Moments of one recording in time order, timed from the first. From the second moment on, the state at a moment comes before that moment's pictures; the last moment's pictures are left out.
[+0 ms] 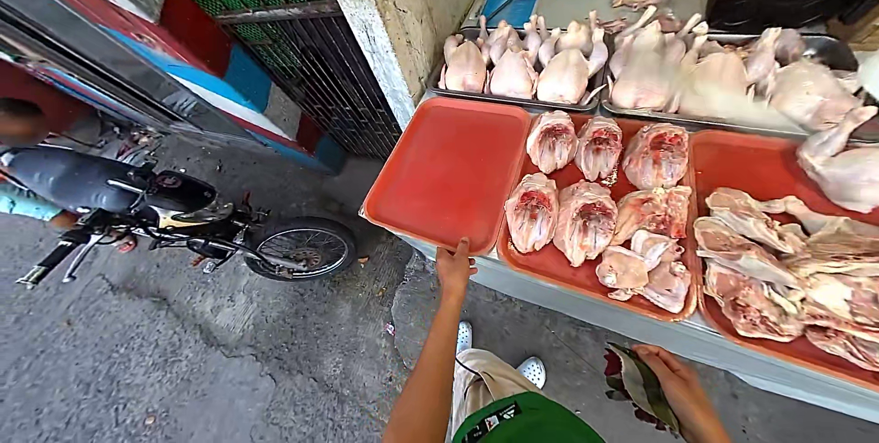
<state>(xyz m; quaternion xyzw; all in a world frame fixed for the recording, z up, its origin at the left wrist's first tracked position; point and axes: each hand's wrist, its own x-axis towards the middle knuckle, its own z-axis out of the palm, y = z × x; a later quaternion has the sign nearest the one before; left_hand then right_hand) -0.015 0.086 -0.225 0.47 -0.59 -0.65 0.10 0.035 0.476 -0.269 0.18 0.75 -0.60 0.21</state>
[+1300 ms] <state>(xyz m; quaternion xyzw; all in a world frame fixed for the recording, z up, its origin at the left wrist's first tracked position) 0.028 0.163 -0.236 0.25 -0.58 -0.76 -0.15 0.067 0.527 -0.294 0.30 0.60 -0.66 0.34</state>
